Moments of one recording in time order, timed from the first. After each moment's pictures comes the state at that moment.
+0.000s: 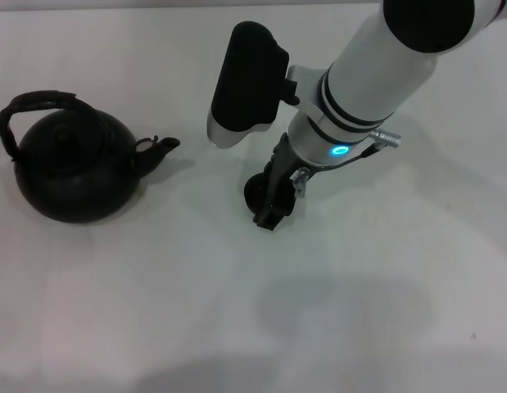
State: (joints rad) left arm -0.31 -2.07 0.32 -0.01 1.00 1.28 -0.52; right arm 0.99 2.03 -2.15 -0.89 0.92 1.06 -0.55
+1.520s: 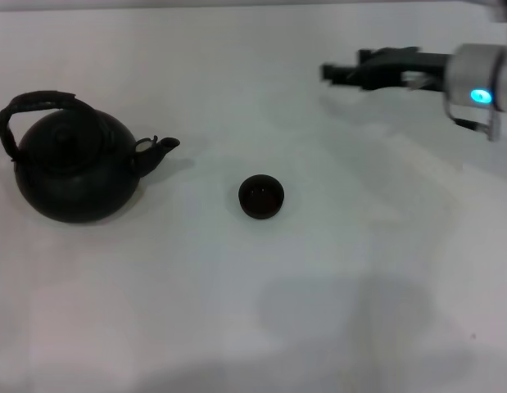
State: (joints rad) left arm -0.27 -2.08 0.32 0.00 0.94 1.32 -0.52; right arm 0.53 2.02 -1.45 -0.73 1.53 0.73 -1.21
